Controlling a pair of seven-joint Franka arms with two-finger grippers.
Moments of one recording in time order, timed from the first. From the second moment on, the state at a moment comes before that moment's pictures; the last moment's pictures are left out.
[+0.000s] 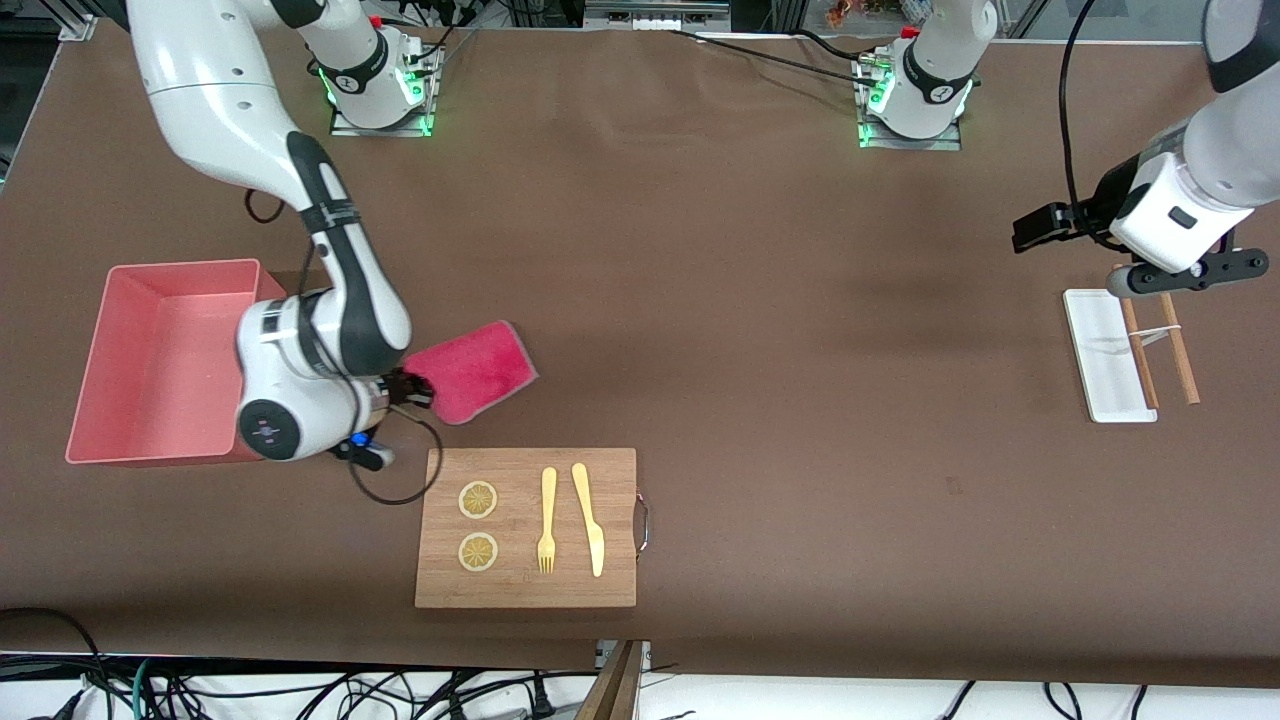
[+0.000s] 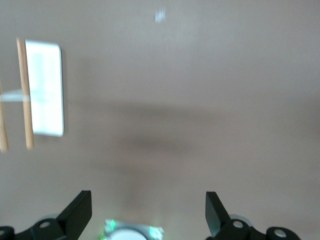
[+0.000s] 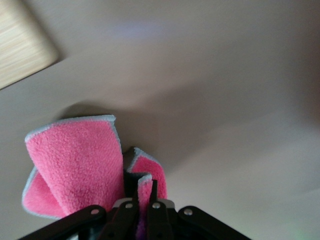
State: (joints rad) left arm 0.25 0.02 -0.33 -1.71 0.00 1.57 -0.20; right arm 0.27 0.76 -0.12 -1.40 0.20 1.71 0.45
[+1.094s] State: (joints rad) left arm 0.29 0.09 -0.31 -1.65 0.09 1.66 0.01; right arm 0.69 0.80 -0.12 -1.41 0.31 2.10 1.02
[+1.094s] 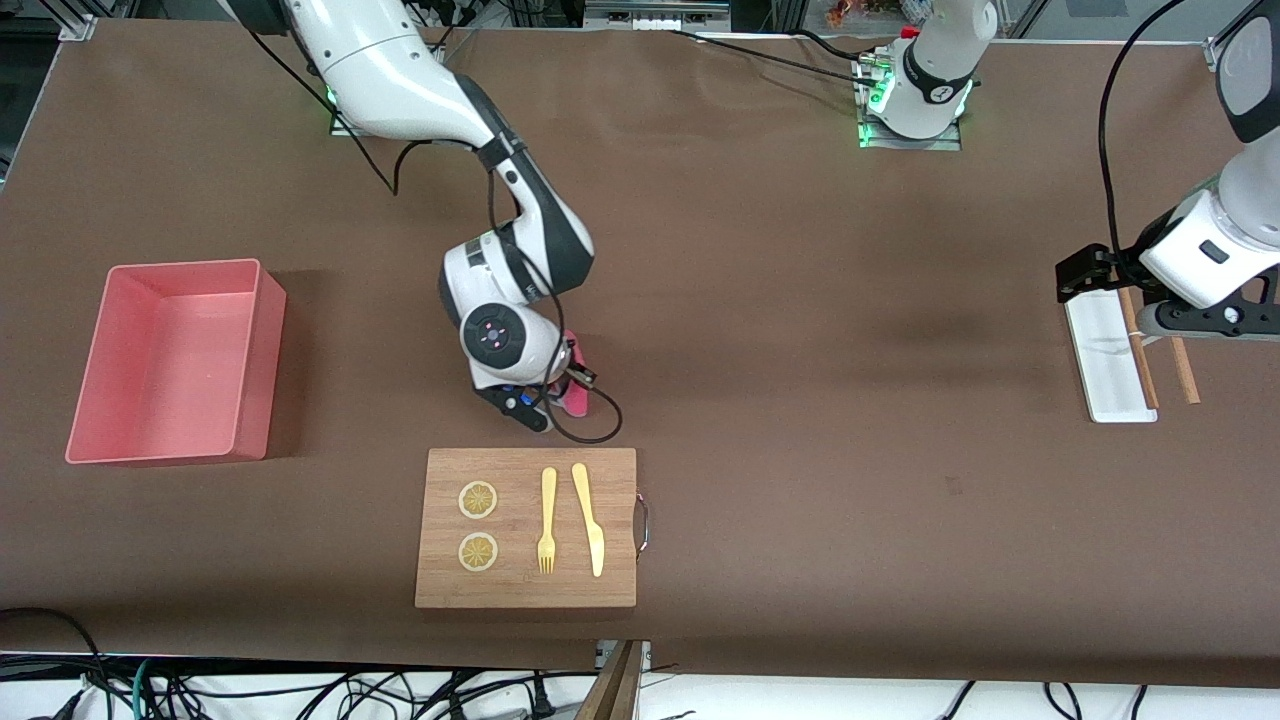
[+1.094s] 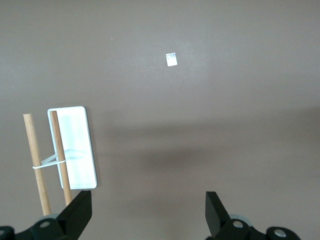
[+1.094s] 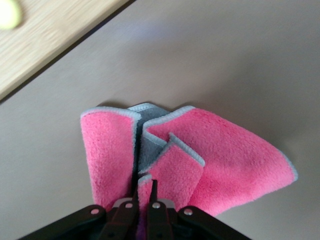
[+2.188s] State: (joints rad) left arm 0.30 0.10 -0.34 -1.62 0.09 1.66 -0.03; right arm 0.59 0.80 -0.25 -1.41 0.24 1.88 0.59
